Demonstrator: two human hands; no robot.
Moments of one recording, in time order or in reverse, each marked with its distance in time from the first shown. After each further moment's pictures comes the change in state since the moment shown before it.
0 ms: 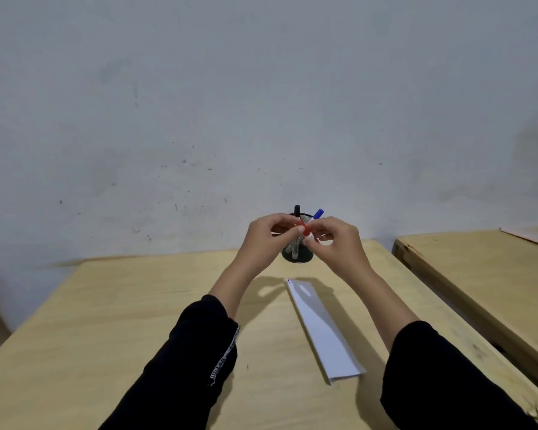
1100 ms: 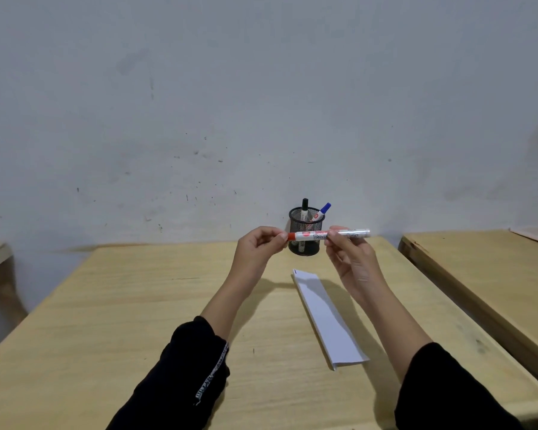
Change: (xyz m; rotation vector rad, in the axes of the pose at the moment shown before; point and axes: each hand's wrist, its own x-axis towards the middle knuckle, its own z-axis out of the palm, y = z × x) left_hand -0.045 -0.019 -0.009 -0.363 0.160 -0.171; right_hand -0.035 0.003 -0.001 1.110 0.087 0.528
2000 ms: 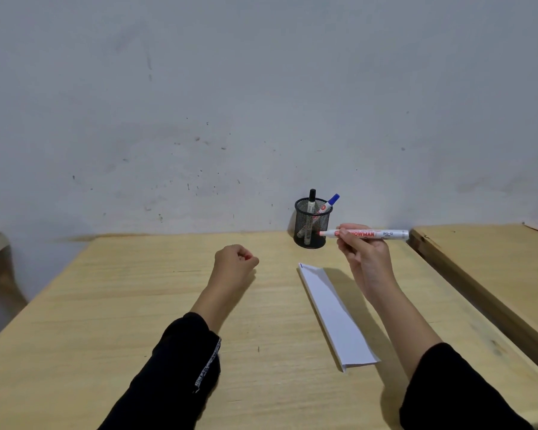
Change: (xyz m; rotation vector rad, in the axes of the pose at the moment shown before) left_hand 0.013 -0.046 -0.051 0.611 0.194 -0.222; right_hand 0.016 0.014 -0.010 -0.079 0.040 -0.100
